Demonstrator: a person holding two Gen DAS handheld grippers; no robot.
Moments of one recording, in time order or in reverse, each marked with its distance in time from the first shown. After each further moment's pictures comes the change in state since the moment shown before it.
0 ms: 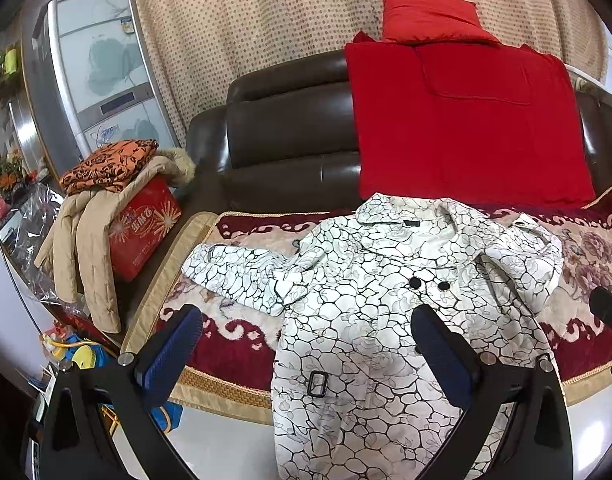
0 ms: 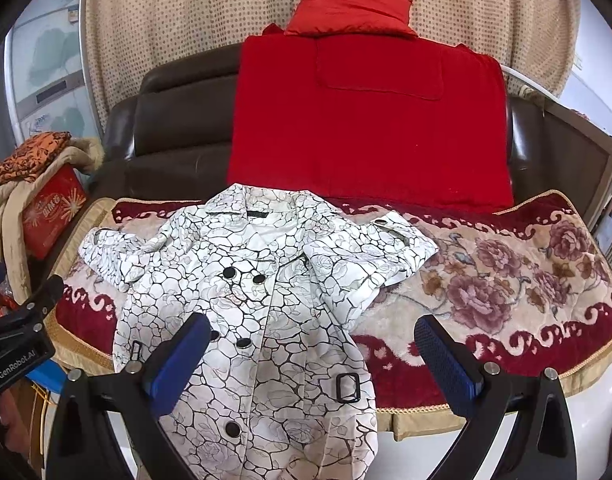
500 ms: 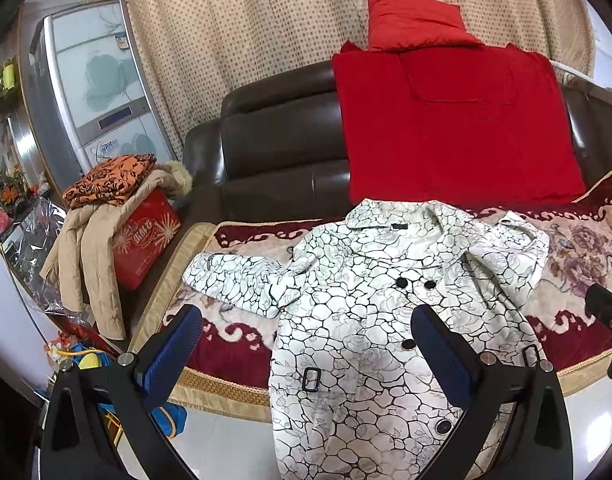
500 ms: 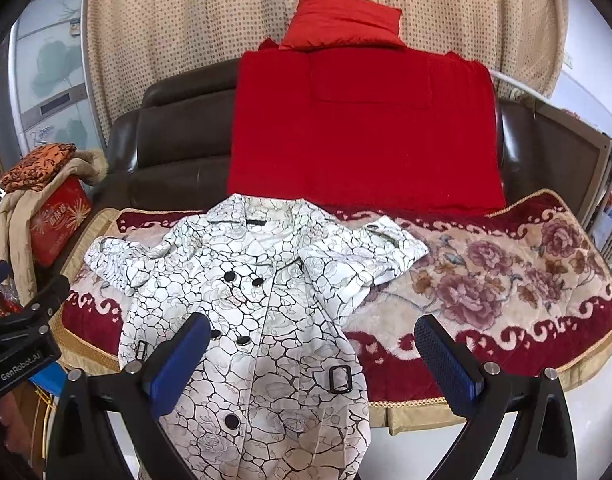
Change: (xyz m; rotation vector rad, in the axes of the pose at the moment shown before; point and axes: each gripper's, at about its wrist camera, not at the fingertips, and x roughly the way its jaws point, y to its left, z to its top) left arm -0.029 -0.016 0.000 0.036 -0.043 0.001; right arm -0.027 -0.016 -0.011 0.026 -0.038 0.010
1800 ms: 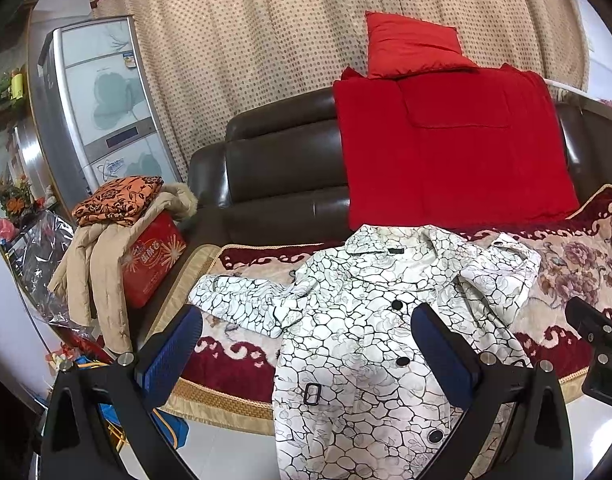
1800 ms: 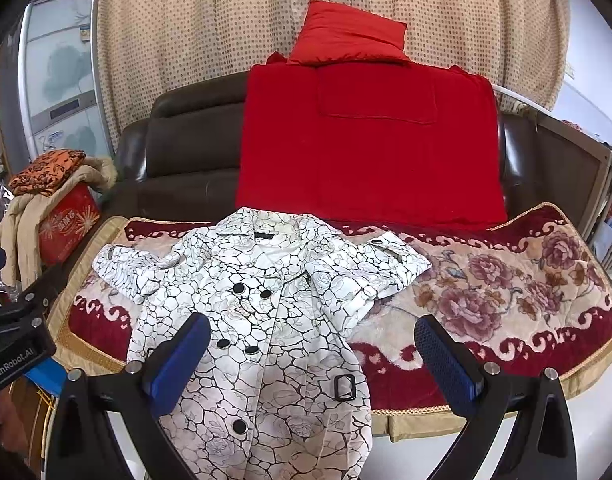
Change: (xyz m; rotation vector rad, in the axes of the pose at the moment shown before) left arm -0.037 0.006 0.009 0.006 -0.100 0.006; right arm -0.021 0.007 0.006 -0.016 -0.051 0.014
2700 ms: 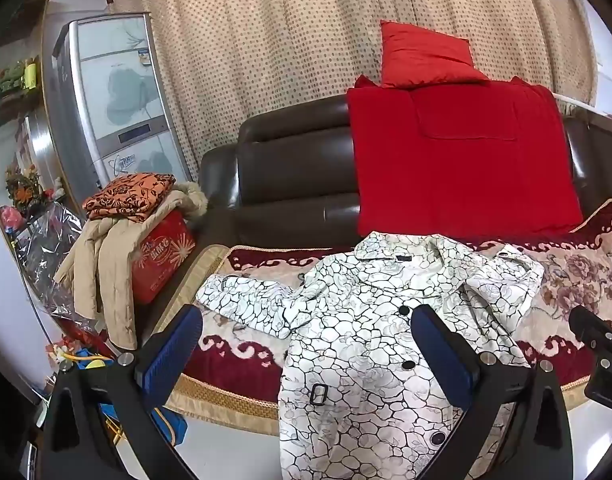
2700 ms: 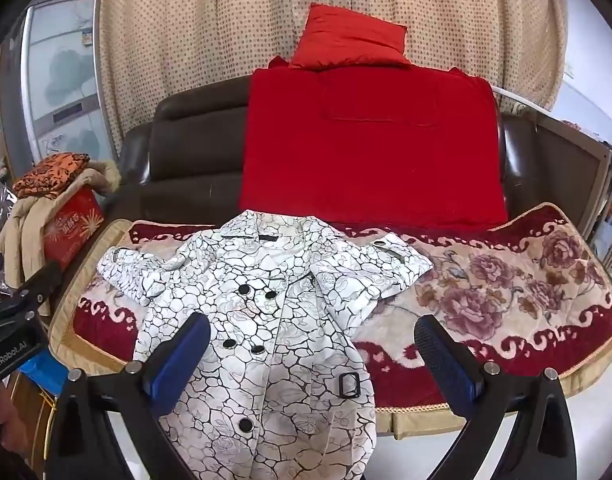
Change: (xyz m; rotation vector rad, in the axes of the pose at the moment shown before) left arm -0.006 0.013 -0.001 -0.061 0.022 0.001; right arm -0.010 0.005 -0.003 0.001 -0.012 0.005
